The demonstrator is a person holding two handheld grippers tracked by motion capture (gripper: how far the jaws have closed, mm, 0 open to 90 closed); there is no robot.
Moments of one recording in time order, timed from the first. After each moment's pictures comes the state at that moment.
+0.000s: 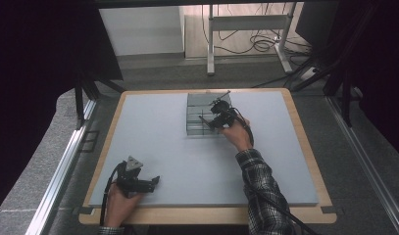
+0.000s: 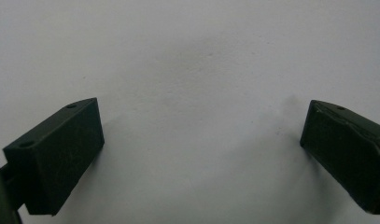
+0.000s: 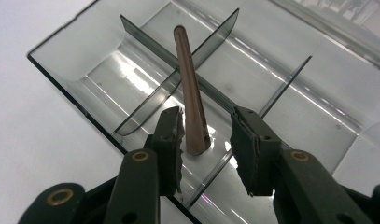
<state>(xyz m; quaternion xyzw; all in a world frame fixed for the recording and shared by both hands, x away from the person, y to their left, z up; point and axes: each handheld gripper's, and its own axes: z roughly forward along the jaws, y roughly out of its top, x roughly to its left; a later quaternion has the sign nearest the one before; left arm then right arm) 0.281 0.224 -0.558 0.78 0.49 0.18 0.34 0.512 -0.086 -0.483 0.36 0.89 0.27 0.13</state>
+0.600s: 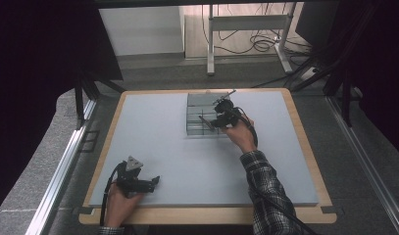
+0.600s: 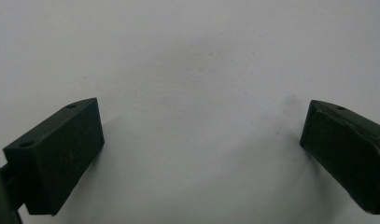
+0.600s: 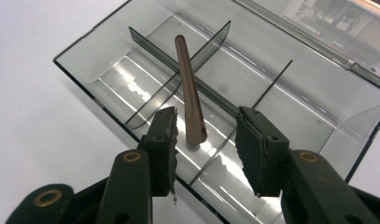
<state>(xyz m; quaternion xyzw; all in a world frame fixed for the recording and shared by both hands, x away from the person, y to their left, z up) 0.281 0.224 -0.558 0.78 0.49 0.18 0.34 0.501 -0.097 -0.469 0.35 0.88 0.29 0.13</state>
